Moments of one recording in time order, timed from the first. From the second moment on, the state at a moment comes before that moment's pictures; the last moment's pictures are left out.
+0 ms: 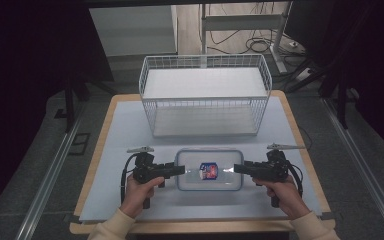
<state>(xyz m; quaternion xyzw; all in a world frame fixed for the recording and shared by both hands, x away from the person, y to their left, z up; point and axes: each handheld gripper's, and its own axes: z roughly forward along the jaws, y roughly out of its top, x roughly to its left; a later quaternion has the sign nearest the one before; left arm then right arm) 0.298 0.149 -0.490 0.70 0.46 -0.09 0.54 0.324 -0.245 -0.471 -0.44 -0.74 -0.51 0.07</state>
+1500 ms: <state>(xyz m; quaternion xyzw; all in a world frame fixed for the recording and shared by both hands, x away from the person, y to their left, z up) 0.329 0.153 -0.383 0.70 0.43 -0.02 0.57 0.360 -0.239 -0.364 -0.37 -0.75 -0.55 0.00</state>
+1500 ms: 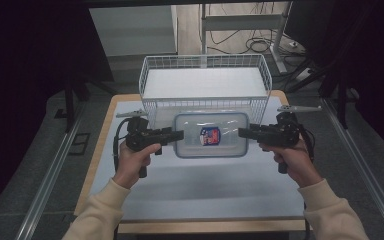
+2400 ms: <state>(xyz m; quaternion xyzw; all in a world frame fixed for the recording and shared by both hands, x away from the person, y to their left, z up) 0.356 0.163 -0.339 0.69 0.42 0.01 0.58 0.395 -0.228 -0.314 -0.35 -0.76 -0.55 -0.02</state>
